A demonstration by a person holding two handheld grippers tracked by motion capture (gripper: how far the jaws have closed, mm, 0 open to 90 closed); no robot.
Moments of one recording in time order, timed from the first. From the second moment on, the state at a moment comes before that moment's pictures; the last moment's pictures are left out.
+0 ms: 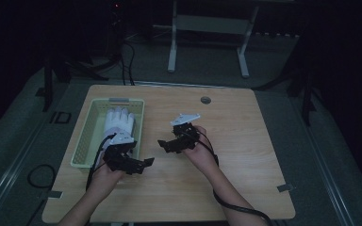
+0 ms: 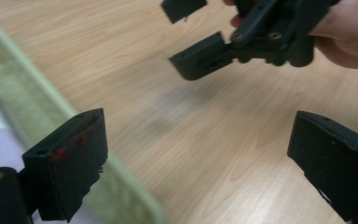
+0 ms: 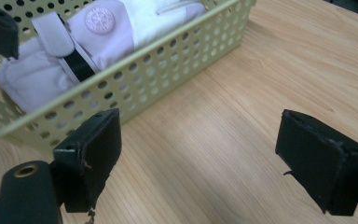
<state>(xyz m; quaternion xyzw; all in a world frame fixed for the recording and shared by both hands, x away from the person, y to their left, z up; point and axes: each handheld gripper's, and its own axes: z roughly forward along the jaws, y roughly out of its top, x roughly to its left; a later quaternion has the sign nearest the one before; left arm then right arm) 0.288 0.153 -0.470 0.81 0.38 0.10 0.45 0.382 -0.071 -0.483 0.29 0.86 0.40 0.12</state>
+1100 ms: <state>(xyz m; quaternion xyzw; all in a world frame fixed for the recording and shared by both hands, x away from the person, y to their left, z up) 0.280 0.059 -0.525 0.85 0.28 0.05 0.44 0.363 -0.174 -0.529 0.34 0.85 0.38 0.12</state>
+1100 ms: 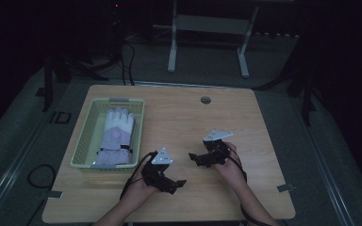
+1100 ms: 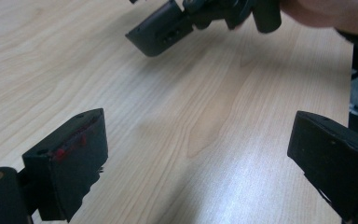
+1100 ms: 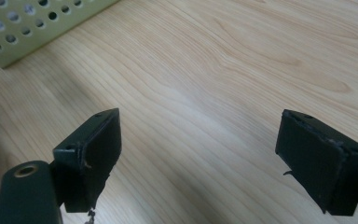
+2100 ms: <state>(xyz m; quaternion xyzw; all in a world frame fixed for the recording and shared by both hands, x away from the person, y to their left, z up) 0.271 0.019 -0.558 0.87 0.24 0.03 0.44 0.326 -0.221 -0.556 0.33 0.84 0.40 0.14</state>
